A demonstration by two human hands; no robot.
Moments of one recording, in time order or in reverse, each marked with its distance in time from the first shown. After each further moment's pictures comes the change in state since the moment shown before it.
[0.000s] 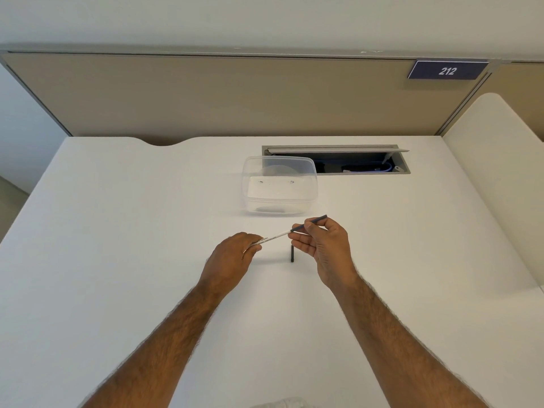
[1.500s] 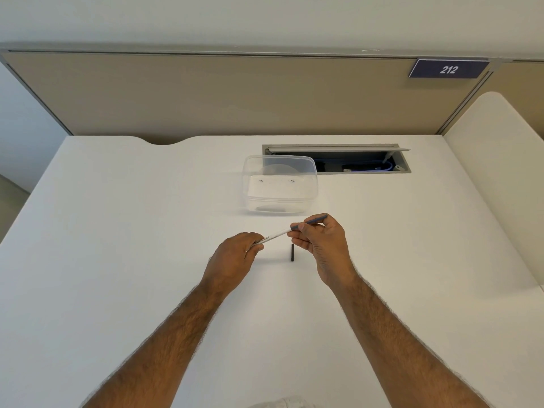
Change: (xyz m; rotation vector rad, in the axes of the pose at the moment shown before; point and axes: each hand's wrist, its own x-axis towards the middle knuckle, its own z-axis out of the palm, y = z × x) left_hand 0.000 0.011 -0.003 0.004 -0.038 -0.026; right_hand -0.001 0.002 0.001 -0.063 -0.026 -0.079
